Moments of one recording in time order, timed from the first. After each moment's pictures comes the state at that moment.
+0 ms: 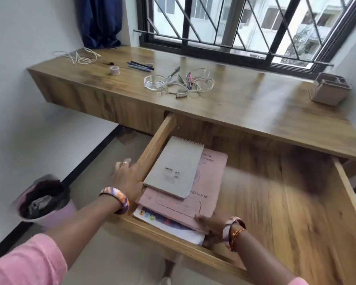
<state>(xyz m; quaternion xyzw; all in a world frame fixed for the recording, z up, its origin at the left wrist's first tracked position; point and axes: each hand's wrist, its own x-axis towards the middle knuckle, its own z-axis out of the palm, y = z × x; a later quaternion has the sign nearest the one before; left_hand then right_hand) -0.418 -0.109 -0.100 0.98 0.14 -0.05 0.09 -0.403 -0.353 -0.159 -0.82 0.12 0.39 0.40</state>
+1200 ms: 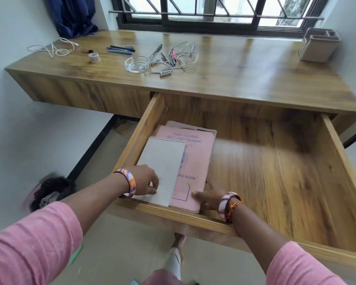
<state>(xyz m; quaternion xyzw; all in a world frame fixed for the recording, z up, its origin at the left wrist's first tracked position) -0.421 -0.149 -0.096 0.94 -0.14 -0.30 0.00 -0.424 -0.364 -0.160 -0.72 0.13 0.33 0.60</state>
